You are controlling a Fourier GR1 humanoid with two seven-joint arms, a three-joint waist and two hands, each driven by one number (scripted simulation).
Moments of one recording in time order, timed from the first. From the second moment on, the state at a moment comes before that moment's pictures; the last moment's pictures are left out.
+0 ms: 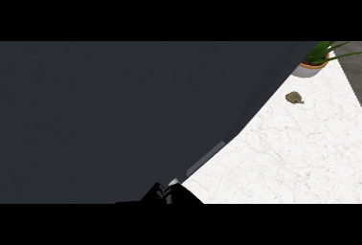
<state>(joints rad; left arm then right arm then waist) 0.43 1.20 -0.30 -1.71 1.29 -0.26 -0.91 -0.63 -0.07 0.81 -2.13 0.00 -0.47 0.62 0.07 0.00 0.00</state>
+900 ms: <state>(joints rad) 0.52 1.18 -0.14 -1.62 1.27 -0.39 -0.84 -1.12 0.00 0.44 -1.42 -0.42 -0.13 0.48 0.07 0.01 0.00</state>
